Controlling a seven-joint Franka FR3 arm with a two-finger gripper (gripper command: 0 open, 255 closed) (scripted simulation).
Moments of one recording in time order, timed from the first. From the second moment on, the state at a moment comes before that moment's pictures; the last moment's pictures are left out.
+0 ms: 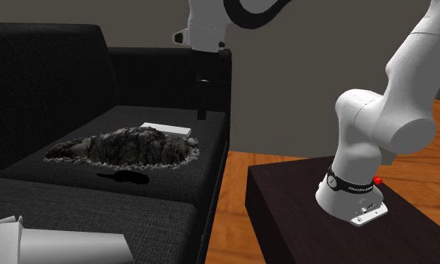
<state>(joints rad) -0.15 -0.35 -0.10 -2.31 0.01 2.07 -0.18</state>
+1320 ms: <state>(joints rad) -0.27 0.29 -0.21 -1.85 0.18 2.41 -0.31</state>
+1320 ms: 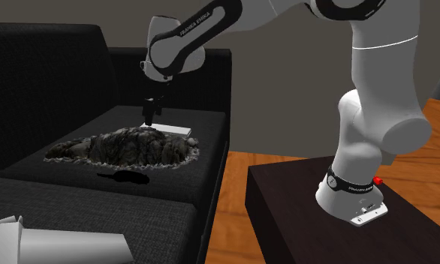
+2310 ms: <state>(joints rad) -0.36 0.62 -0.19 -1.53 0.28 2.46 -0.35</state>
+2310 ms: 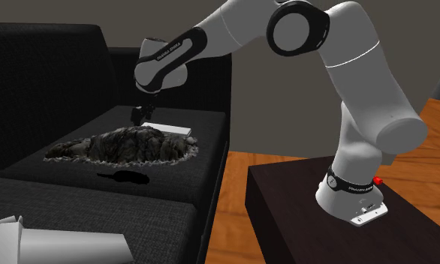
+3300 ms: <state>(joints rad) -0.37 0.62 -0.19 -1.54 0.29 2.47 -0.35</state>
